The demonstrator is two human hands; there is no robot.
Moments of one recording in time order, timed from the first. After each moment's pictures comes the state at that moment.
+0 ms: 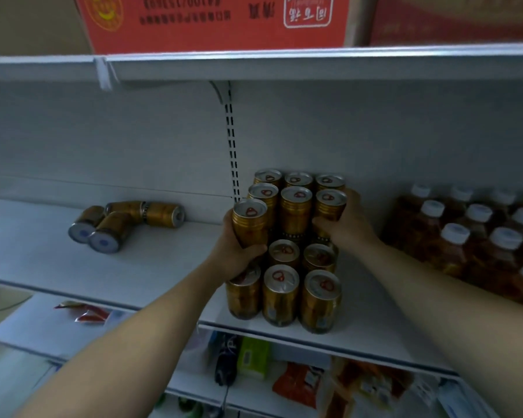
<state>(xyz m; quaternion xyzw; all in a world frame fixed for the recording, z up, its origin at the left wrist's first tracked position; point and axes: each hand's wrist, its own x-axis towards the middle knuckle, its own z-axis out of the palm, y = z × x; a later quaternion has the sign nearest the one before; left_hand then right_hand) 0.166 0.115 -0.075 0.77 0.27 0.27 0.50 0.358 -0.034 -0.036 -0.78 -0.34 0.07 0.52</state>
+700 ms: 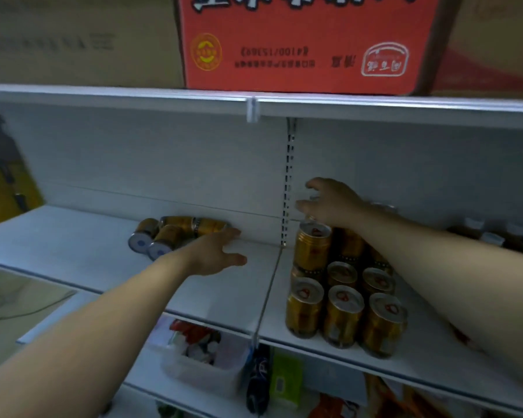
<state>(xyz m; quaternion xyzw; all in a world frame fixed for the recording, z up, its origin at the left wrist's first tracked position) 0.043 0.214 -0.019 0.89 0.33 0.06 0.31 0.273 0.068 0.059 -0.82 -0.52 0.03 0.24</state>
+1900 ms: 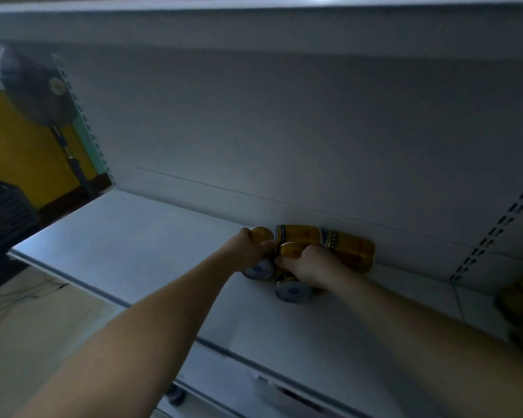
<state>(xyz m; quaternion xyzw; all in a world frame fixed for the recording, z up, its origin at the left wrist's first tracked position) -0.041 0.492 -0.082 0.78 0.51 0.07 0.36 0.086 0.389 -0.092 -0.85 -0.42 0.27 0.16</state>
